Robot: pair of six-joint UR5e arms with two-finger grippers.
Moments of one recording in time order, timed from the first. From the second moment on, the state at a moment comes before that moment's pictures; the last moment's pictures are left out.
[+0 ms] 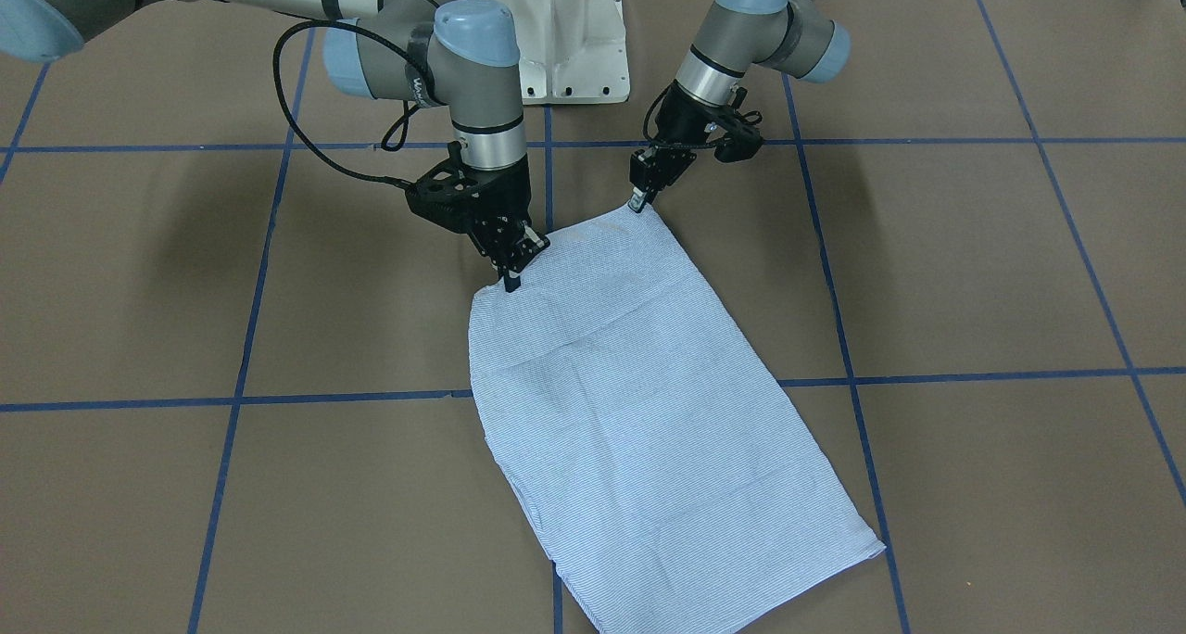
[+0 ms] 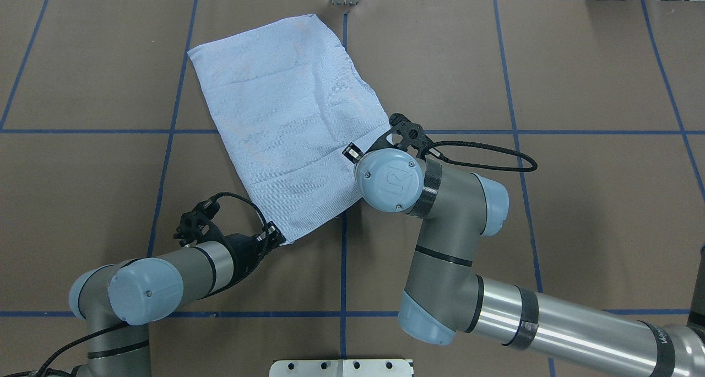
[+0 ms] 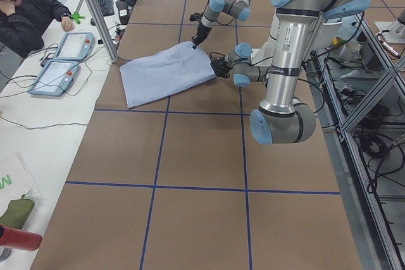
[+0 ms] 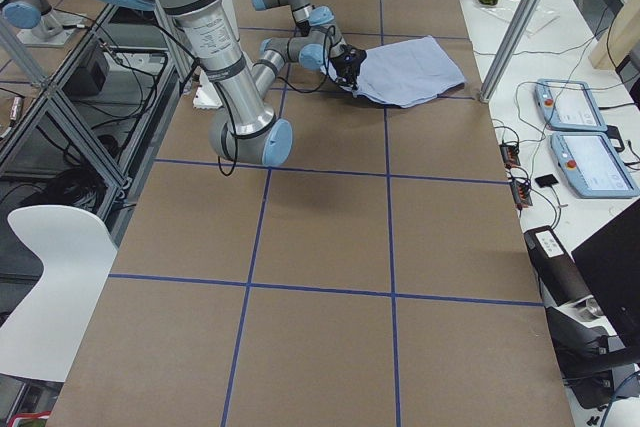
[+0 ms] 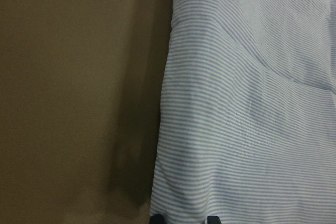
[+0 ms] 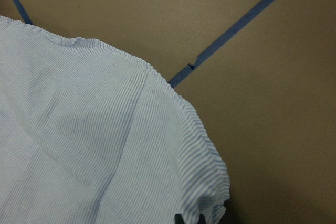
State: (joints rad) left arm -0.25 -1.84 -1.80 -2.33 -1.39 -2.06; right arm 0.42 -0.90 1.64 -1.43 1.44 2.00
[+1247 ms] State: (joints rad) left arm -0.28 -1.85 -2.30 -1.95 -1.53 -2.02; right arm 0.20 -1.08 2.36 -1.96 1.36 2.08
